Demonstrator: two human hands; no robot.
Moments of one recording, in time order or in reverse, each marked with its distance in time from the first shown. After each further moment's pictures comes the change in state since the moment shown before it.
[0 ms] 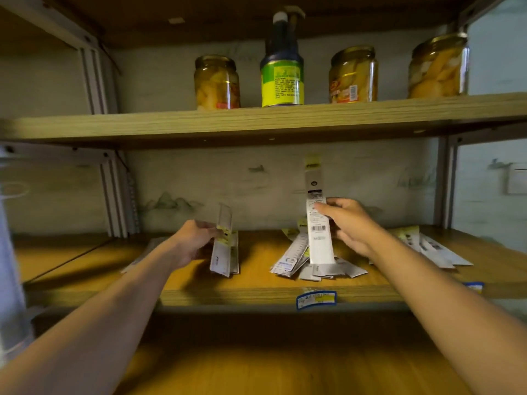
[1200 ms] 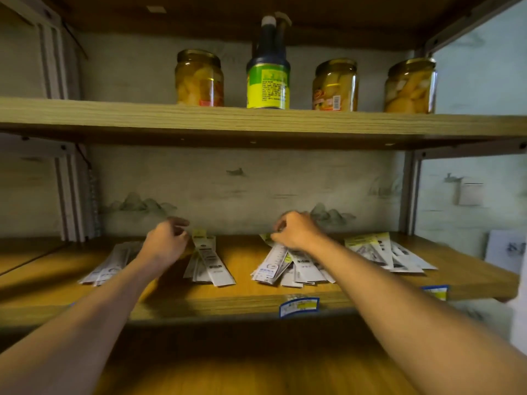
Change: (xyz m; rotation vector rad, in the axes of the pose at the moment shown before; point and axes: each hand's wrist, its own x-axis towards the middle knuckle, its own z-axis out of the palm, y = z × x) left_hand 0.026 -0.019 -0.004 0.386 0.273 0.292; right_hand 0.029 0.014 0.042 -1.037 0.025 -0.078
